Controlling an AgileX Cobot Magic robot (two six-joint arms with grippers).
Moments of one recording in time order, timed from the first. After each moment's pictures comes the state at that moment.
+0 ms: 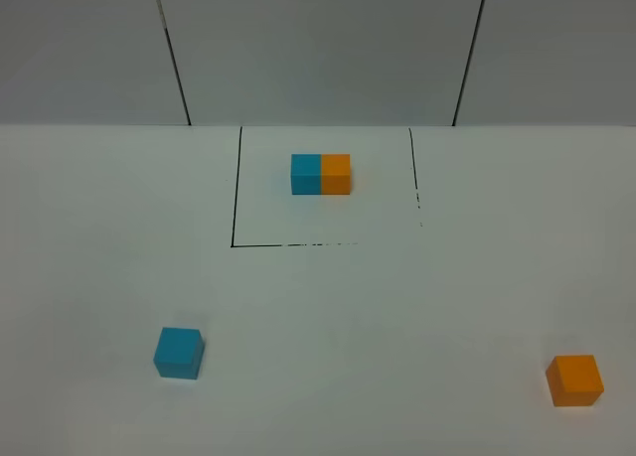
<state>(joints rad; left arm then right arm) -0.01 0.06 -0.51 -0.23 1.08 0.16 -0.04 -0.01 -0.49 0.12 1.05 -0.04</state>
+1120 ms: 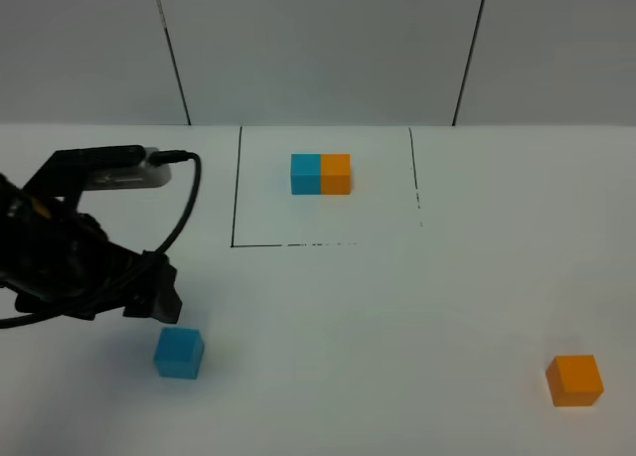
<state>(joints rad) -0.28 1.49 -1.00 -0.21 0.82 0.01 -0.04 -0.01 -0.49 0.09 1.05 0.03</state>
